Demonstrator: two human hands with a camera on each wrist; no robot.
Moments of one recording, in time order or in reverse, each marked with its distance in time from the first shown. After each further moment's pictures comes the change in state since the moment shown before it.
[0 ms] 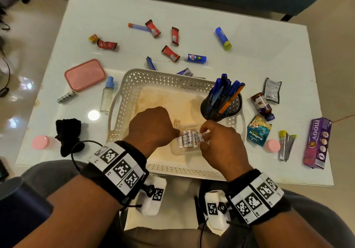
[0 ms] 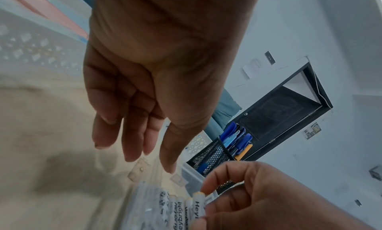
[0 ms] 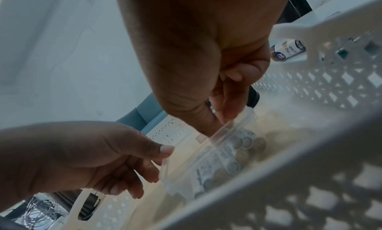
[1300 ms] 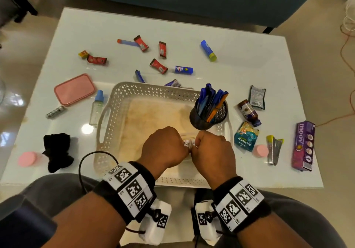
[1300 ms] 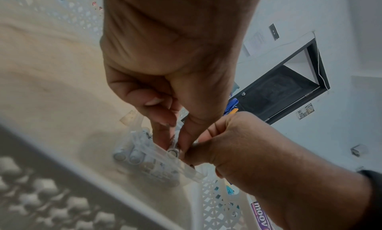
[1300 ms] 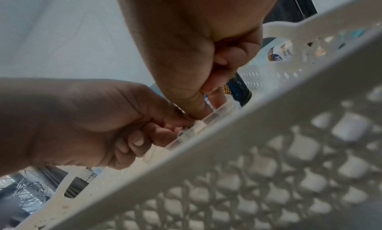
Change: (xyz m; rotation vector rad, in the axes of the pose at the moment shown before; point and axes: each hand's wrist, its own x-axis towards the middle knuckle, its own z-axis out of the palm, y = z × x) left_hand -0.007 0.036 0.041 -0.175 -0.027 0.109; right_hand 0.000 0.000 0.006 -0.103 0.123 0.039
